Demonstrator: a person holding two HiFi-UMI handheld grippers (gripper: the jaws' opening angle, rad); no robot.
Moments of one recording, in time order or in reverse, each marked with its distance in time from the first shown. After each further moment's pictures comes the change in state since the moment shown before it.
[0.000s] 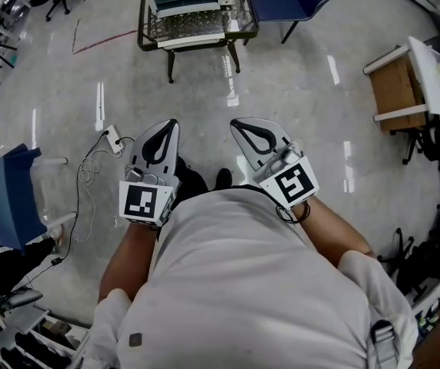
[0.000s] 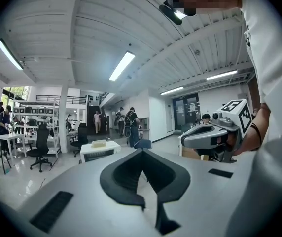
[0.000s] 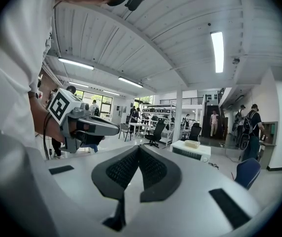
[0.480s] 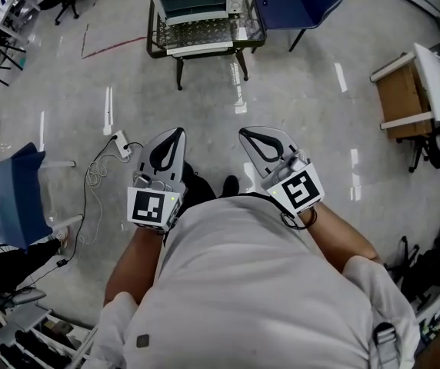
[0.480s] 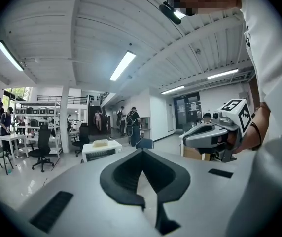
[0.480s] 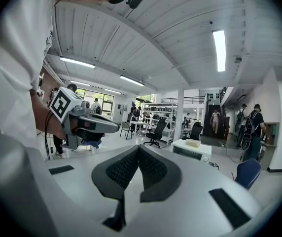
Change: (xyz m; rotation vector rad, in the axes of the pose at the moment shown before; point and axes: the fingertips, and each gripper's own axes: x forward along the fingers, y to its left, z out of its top) left arm -0.003 0.004 -0.002 -0.002 0.005 0.018; right arm -0.002 -0.002 -0.002 -0.009 0.009 0.015
